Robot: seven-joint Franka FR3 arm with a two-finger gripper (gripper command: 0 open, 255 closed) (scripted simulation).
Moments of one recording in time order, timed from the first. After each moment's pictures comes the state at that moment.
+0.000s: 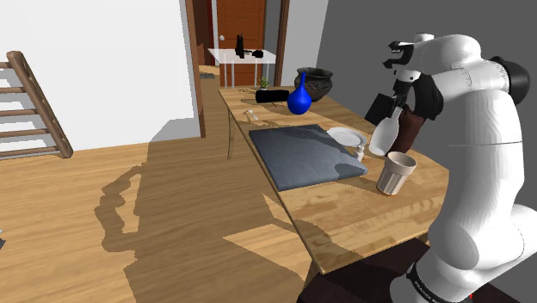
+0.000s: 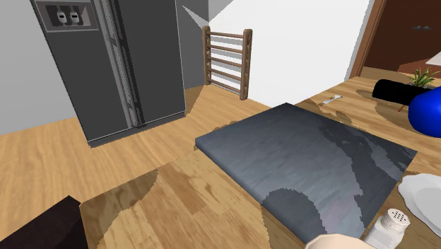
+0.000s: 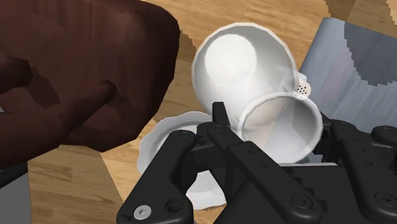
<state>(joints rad) -0.49 0.59 -0.69 -1.25 0.33 1.70 -1.00</state>
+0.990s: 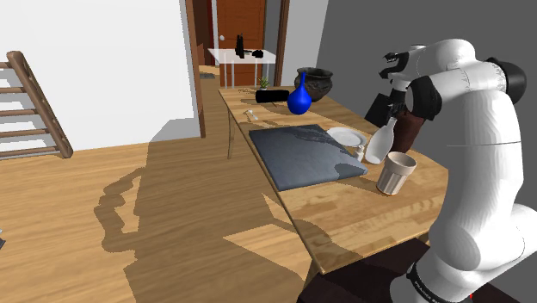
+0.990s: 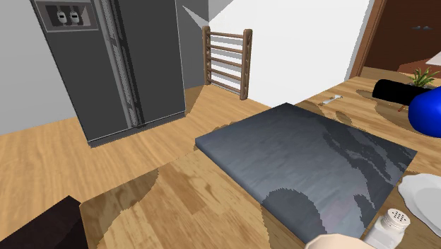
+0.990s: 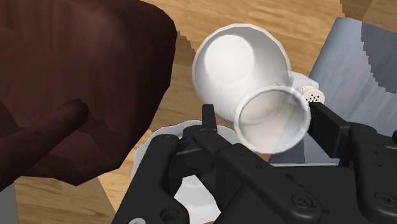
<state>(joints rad) -0.47 0.59 -0.68 -1.36 0.34 1.80 -1.01</state>
